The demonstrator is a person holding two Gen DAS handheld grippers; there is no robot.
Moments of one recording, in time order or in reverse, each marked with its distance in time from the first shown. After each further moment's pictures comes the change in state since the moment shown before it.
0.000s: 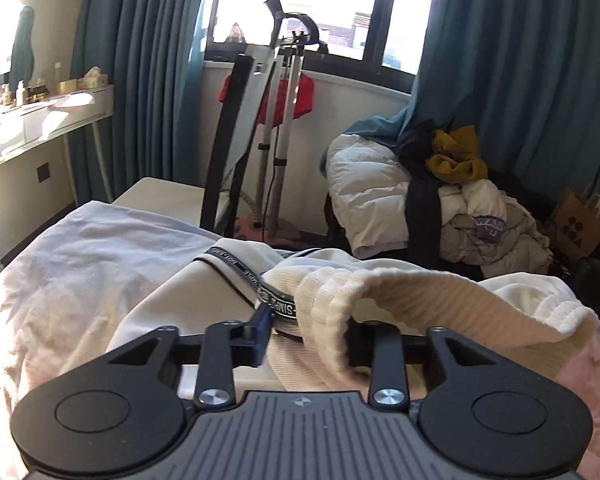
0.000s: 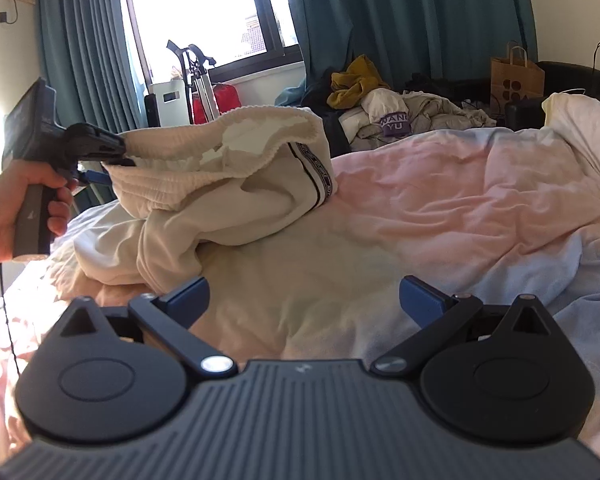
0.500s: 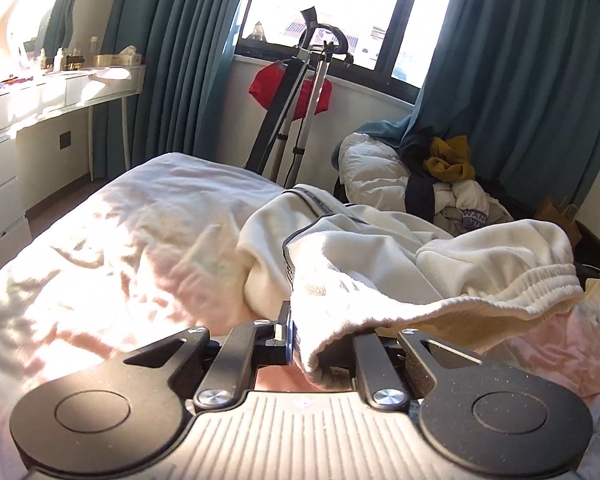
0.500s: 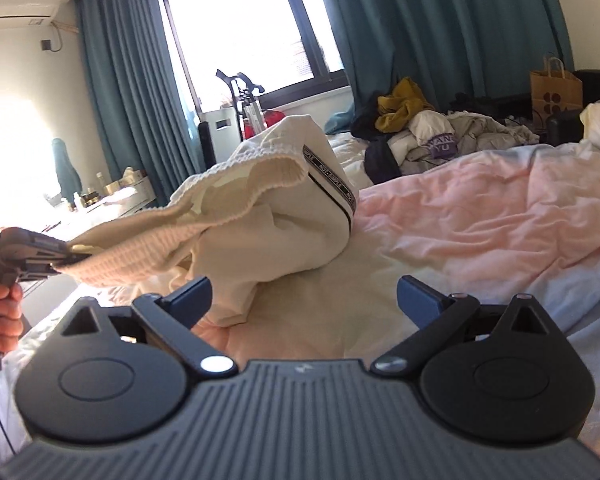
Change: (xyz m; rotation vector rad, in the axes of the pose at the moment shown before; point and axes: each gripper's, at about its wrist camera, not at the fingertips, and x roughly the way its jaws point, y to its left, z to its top) left arm -0.163 0.130 -0.111 -0.083 0.008 -0.042; right arm -0.030 0.025 -0.002 -0.023 -0.072 0.210
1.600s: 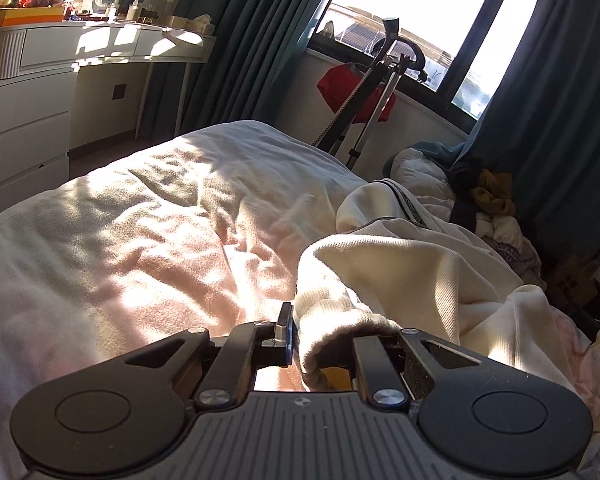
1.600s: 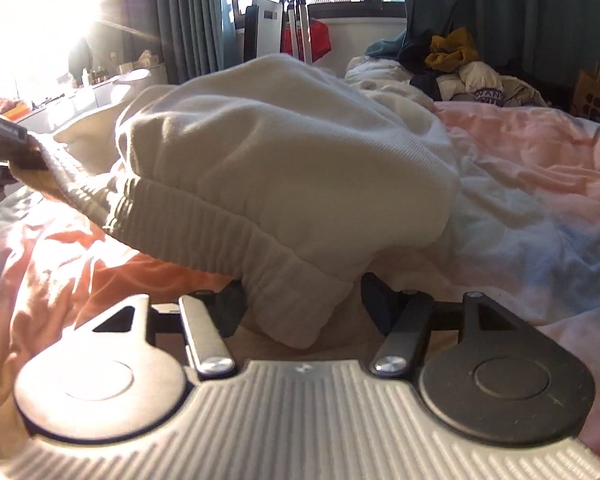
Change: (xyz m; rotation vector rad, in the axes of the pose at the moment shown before) left arm 0.009 0.074 -0.027 -0.182 0.002 0.039; right arm 0.050 0.095 -0.070 -0.205 0.166 -0.090
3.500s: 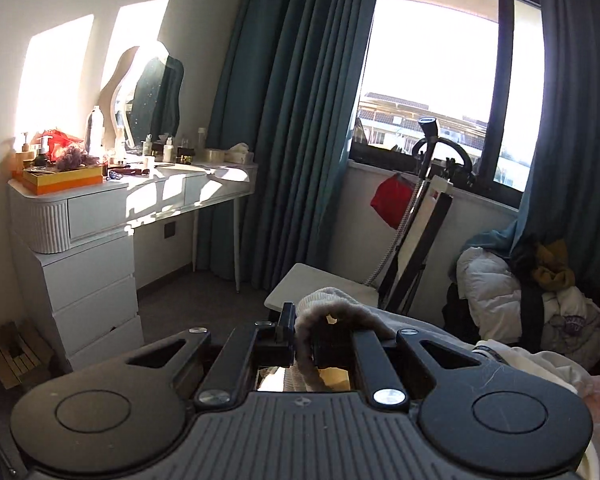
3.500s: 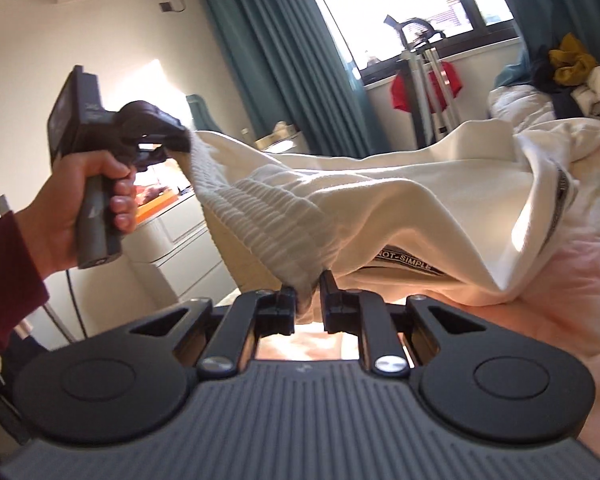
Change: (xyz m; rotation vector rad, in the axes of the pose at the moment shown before) left arm -0.048 0.110 0.218 0.163 -0.254 0.217; right arm -0.010 0.199 0.046 0.155 -0.084 0.506
